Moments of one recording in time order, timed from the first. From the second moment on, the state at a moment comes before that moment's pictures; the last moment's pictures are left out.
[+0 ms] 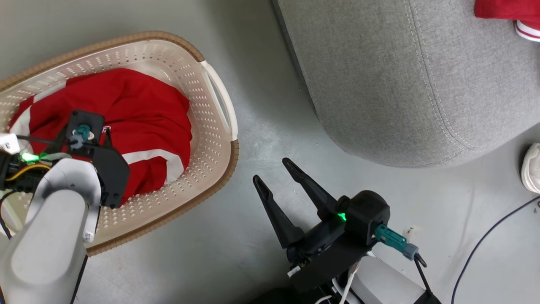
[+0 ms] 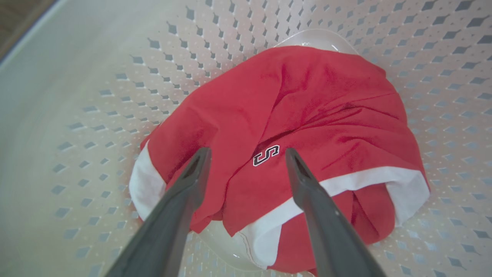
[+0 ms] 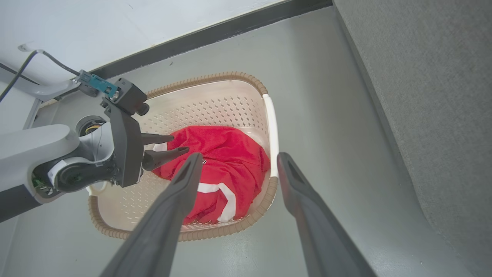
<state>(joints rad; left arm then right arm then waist) -0.64 0.41 -0.40 0.46 -0.17 0.11 0.39 -0.42 -0.05 0.78 0.17 0.49 -0.07 -0.26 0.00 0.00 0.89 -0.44</state>
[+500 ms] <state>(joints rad) -0.67 0.43 -0.37 0.50 -0.16 0.12 0.44 -0.42 -0.05 0.77 0.18 0.49 -0.08 -0.26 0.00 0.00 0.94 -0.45</state>
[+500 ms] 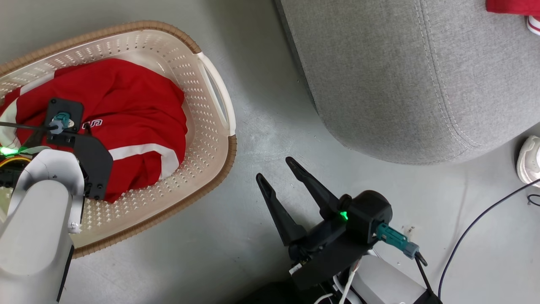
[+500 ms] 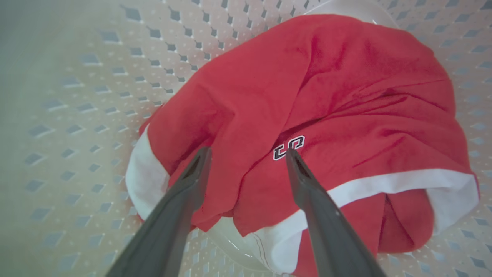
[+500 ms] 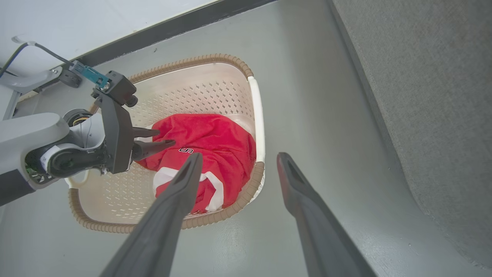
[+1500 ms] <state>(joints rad) -0.73 0.38 -0.38 0.56 -0.16 0.12 0.45 -0.40 -0.05 0.75 0.19 0.49 -0.09 -0.26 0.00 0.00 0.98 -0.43</state>
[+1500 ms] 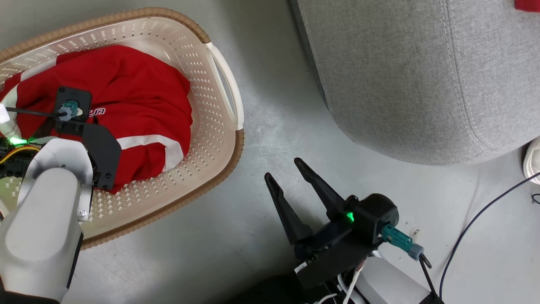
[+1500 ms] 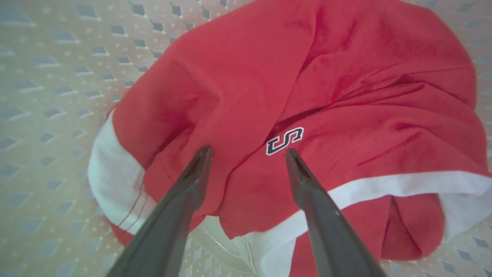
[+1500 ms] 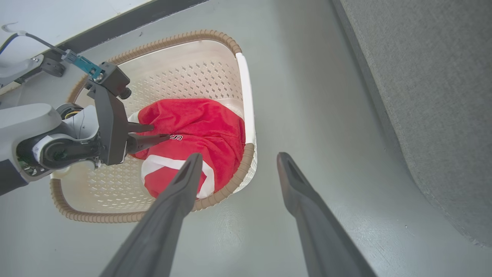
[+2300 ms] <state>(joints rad) -0.75 0.35 -0.40 0.62 -0.16 0.10 0.45 -0.38 -0.05 0.72 0.17 0.46 -0.10 -0.26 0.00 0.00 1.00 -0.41</state>
